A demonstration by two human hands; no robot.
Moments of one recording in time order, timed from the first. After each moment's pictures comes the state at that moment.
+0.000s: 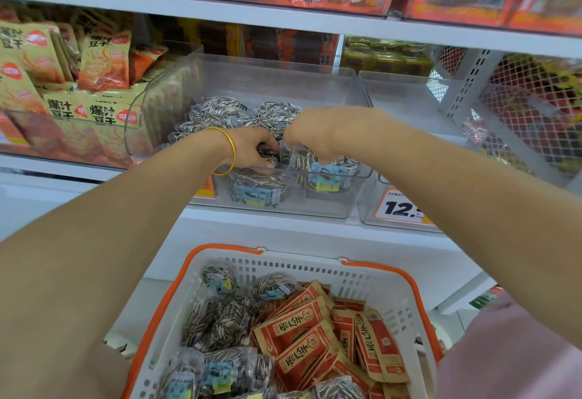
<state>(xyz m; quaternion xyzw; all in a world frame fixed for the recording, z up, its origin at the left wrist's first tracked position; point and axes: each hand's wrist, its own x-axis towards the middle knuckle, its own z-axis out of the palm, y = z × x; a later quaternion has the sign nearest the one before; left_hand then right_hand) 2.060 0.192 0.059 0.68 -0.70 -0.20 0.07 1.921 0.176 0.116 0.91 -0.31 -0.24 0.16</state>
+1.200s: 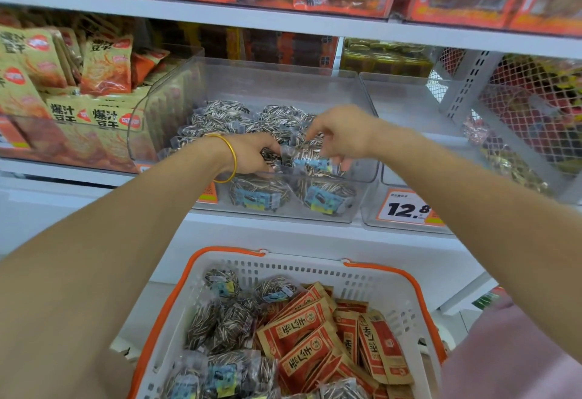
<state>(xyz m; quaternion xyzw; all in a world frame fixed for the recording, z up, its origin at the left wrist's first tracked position) 2.059 0.195 0.056 0.70 -0.67 -0.21 0.07 1.878 0.157 0.103 0.89 -0.43 -0.01 -0.14</state>
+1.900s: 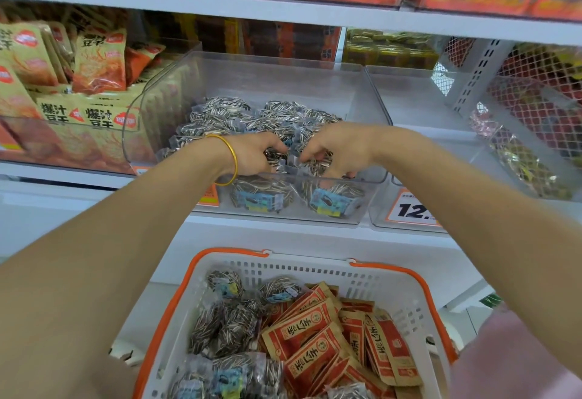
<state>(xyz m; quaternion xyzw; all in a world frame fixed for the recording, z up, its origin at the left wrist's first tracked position) 2.065 0.187 0.047 0.69 -0.68 -0.23 0.09 1.891 0.144 0.086 0.90 -0.38 -0.16 -0.16</state>
